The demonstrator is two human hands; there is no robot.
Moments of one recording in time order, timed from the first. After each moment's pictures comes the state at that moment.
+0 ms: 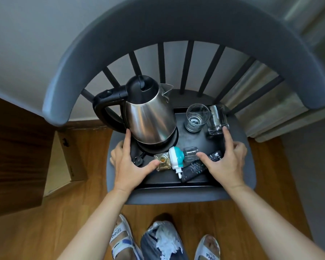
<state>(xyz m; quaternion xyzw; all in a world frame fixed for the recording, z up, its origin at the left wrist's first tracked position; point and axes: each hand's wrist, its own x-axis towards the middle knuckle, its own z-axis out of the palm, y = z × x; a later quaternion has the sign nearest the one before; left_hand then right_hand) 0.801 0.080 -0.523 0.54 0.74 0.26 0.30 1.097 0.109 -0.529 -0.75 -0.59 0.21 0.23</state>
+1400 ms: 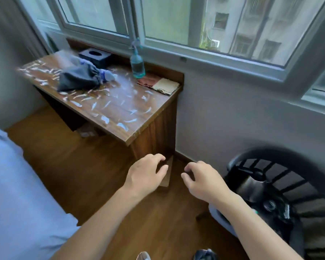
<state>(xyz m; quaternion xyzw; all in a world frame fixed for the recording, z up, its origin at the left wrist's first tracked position) 0.564 -0.206 0.002 0.46 0.86 0.18 0.13 0.723 -0.084 0.002 -0.33 -0.91 0.24 0.02</state>
